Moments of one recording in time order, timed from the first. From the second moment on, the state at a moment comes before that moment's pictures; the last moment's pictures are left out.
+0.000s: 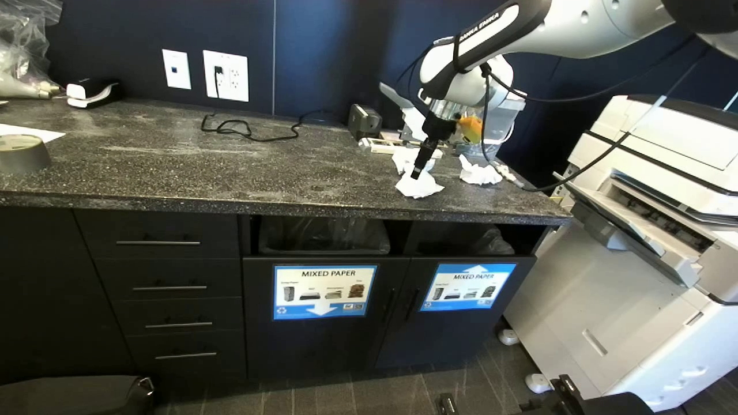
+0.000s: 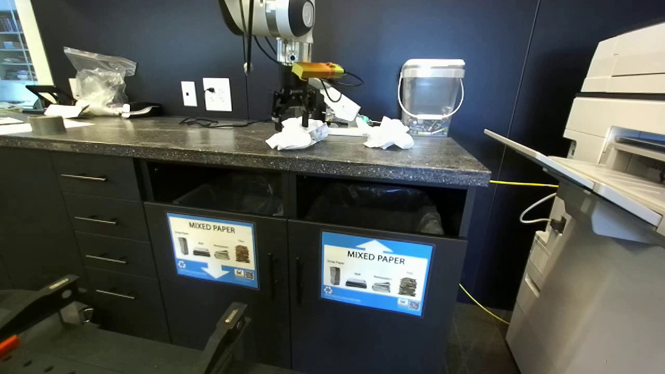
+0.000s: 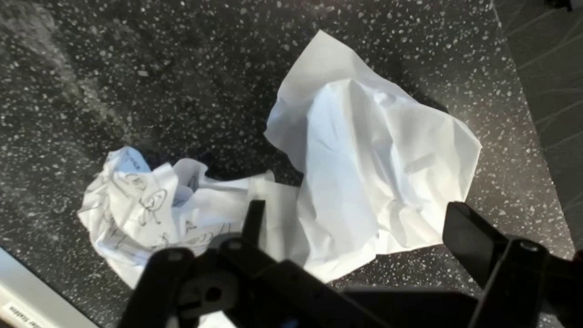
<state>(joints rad) -0.09 0.66 0.14 -1.51 -0.02 2.28 -1.00</state>
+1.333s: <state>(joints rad) -0.09 0.73 0.14 -1.46 -0.02 2.28 -1.00</state>
